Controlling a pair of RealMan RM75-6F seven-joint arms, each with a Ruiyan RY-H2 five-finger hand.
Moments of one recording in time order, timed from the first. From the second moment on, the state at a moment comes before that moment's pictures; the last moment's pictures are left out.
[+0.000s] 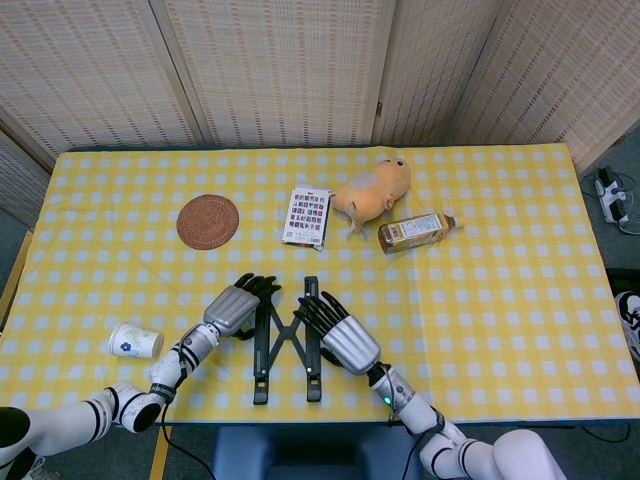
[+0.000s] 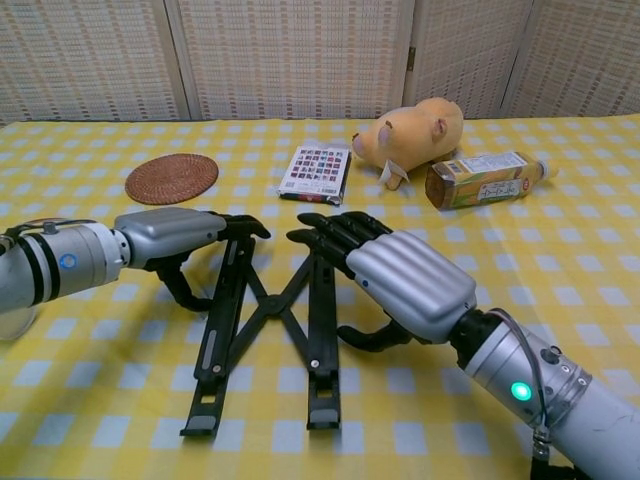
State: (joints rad) left arm -0.81 -1.65 -0.08 -1.22 1.30 0.75 0.12; right arm 0.61 -2.14 -0.01 -0.70 -1.72 1.33 0.06
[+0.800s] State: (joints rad) left arm -0.82 -1.60 -0.09 -1.30 1.28 0.74 0.06; right arm 0.62 -2.20 -0.03 -0.58 -1.76 1.44 0.11
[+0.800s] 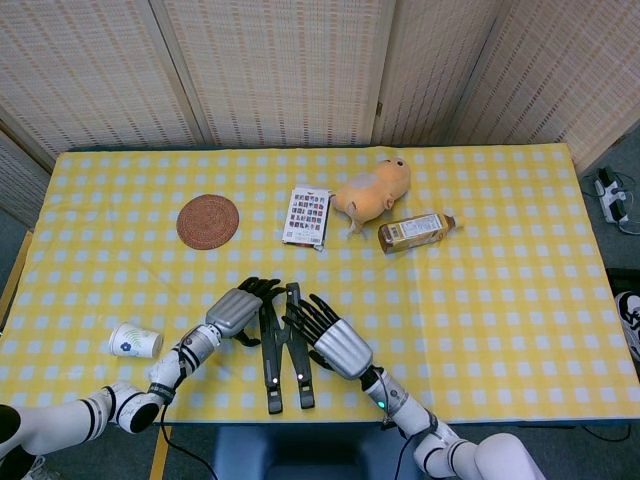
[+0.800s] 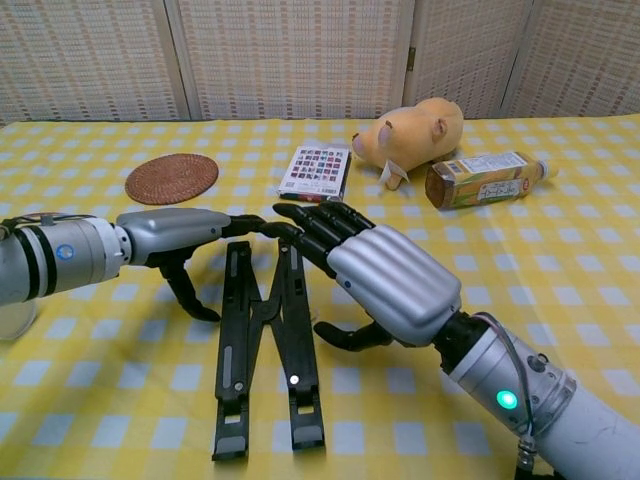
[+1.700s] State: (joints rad) left arm -0.72 -1.40 -0.12 -1.45 1.28 0.90 0.04; right arm 1.05 -1.56 0.04 -1.51 -1.52 0.55 -0.34
